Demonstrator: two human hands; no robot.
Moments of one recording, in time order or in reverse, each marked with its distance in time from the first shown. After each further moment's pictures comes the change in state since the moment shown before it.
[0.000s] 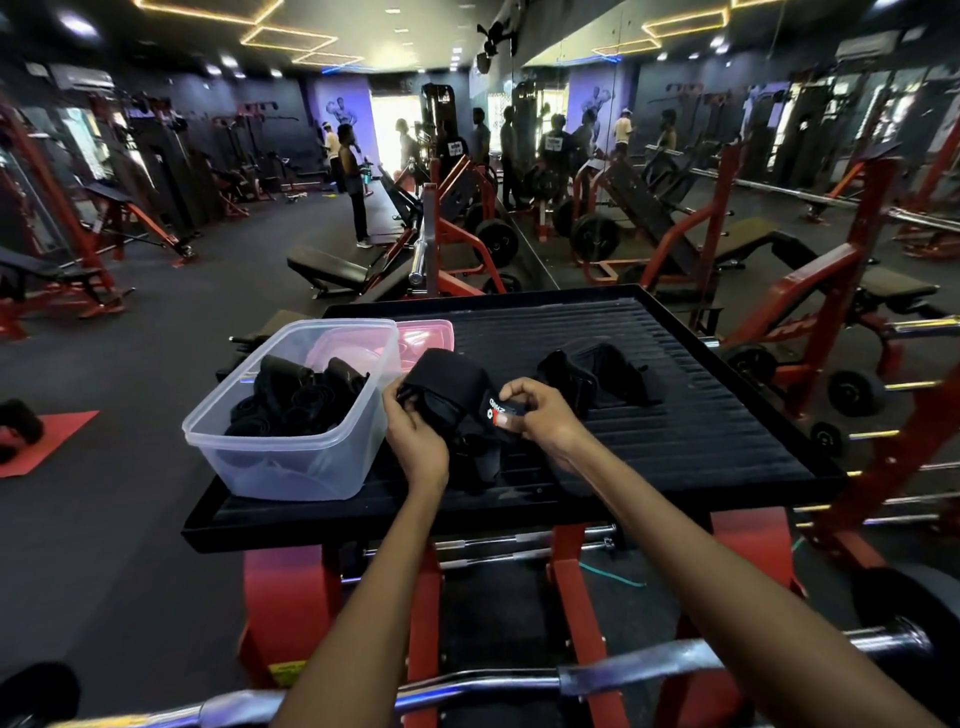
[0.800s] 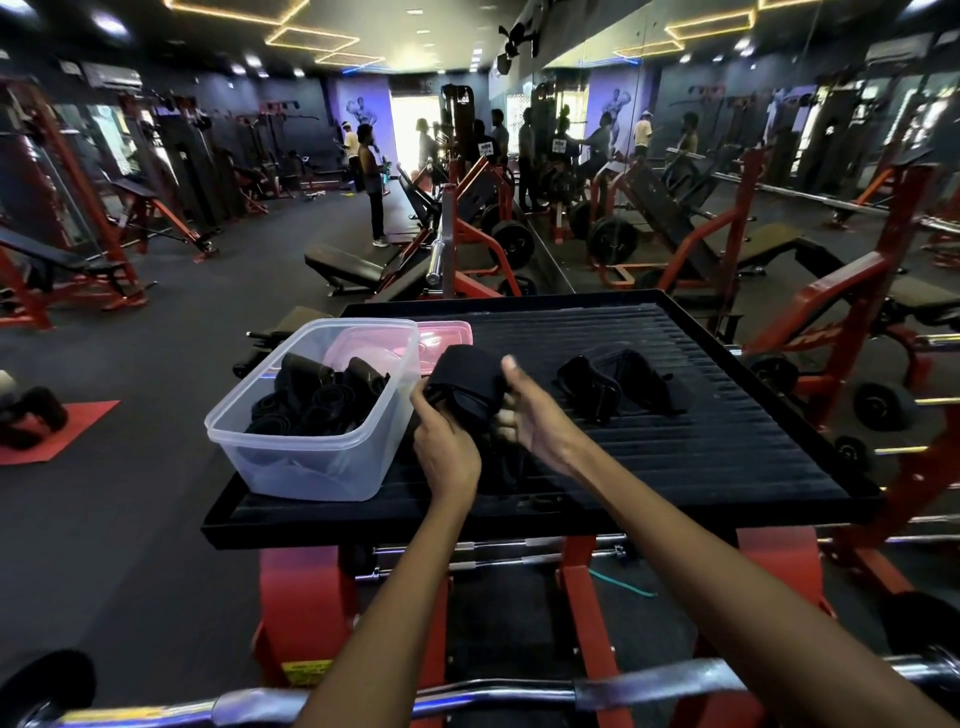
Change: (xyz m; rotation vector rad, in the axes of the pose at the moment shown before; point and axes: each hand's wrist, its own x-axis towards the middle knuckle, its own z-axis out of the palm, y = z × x) left_hand -0.009 0.007 0.000 0.321 -0.042 0.006; right_hand 0.008 -0.017 0.025 0.370 -0.261 0.119
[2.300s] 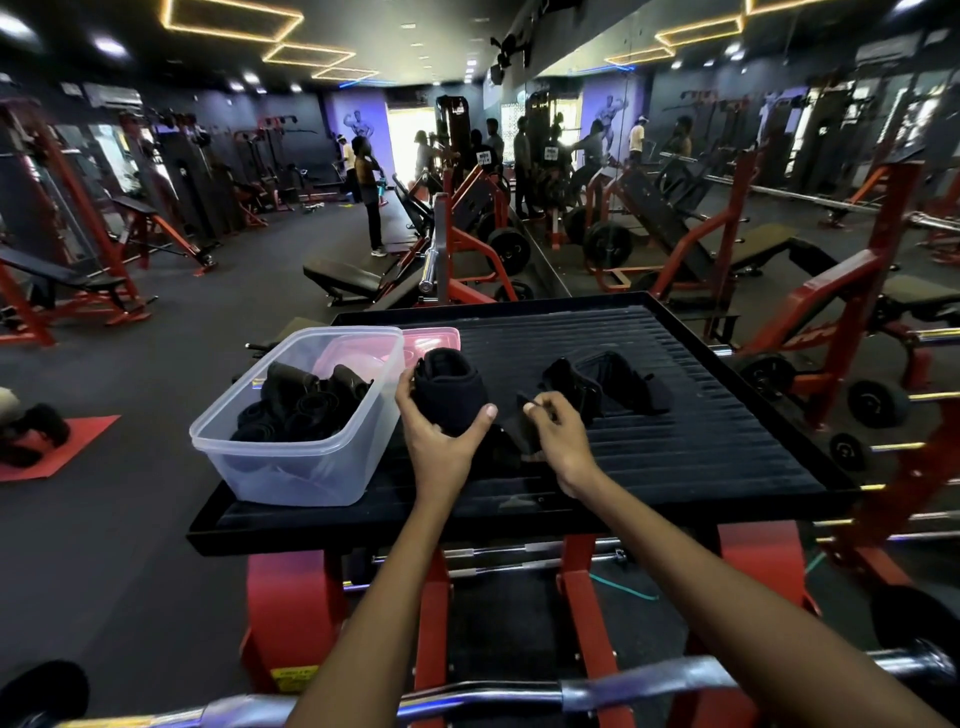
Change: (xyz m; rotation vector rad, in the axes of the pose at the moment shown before) left_hand -0.008 0.006 -0.003 -0.365 -0.160 0.192; right_hand -0.007 0.035 -0.047 -0.320 0.518 -0.177
